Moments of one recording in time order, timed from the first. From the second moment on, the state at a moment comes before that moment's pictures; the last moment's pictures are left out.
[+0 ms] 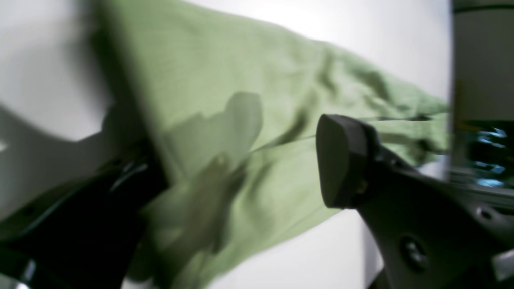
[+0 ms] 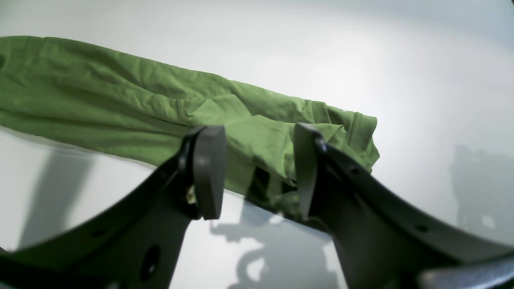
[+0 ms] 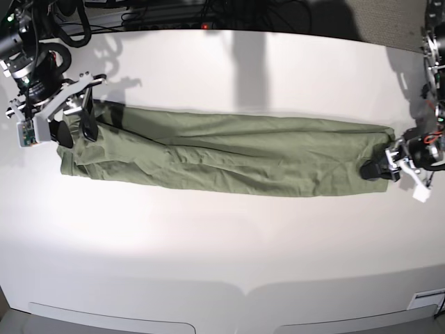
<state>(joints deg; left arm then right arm) -21.2 -29.5 -9.0 31.7 -58.0 -41.6 58.0 -26.1 11.1 34.5 130.7 32.9 34.8 -54.0</state>
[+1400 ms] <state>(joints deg) -15.4 -29.5 -9.2 34.9 -67.4 -39.6 66.3 -26.1 11.1 34.5 130.8 33.4 34.8 -54.5</state>
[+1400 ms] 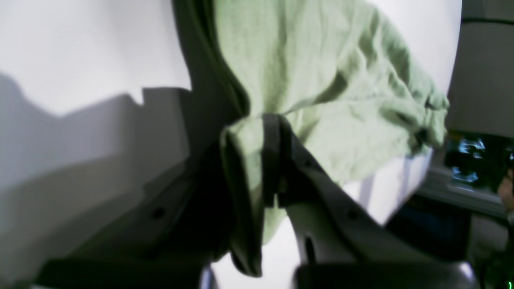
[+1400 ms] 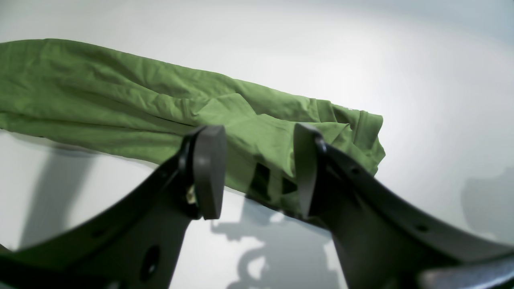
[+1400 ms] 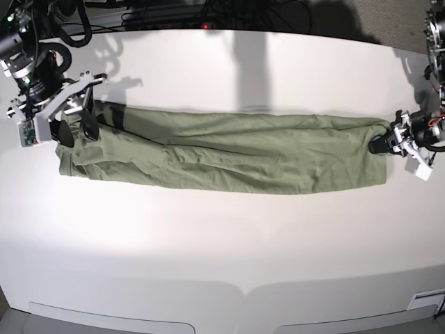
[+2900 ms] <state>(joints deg) -13.3 -14.7 -8.6 72.6 -58.7 -31.5 72.0 -25.1 11.1 34.4 130.8 33.7 34.8 -54.9</state>
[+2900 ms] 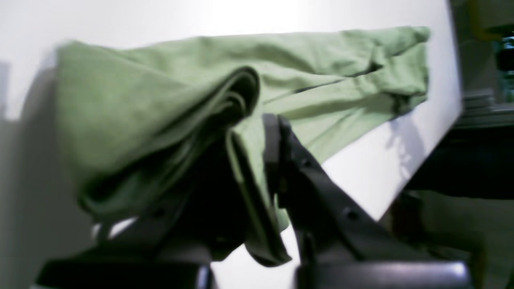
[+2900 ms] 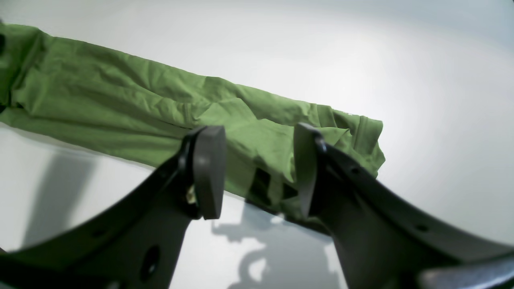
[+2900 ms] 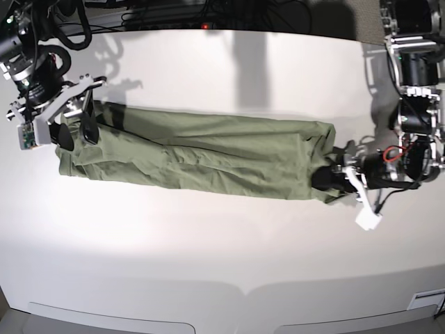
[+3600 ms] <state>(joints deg) -13.2 3.7 -8.8 72.6 -48.7 -31.5 72.0 -25.1 11.1 34.4 130.8 34.0 34.8 -54.9</state>
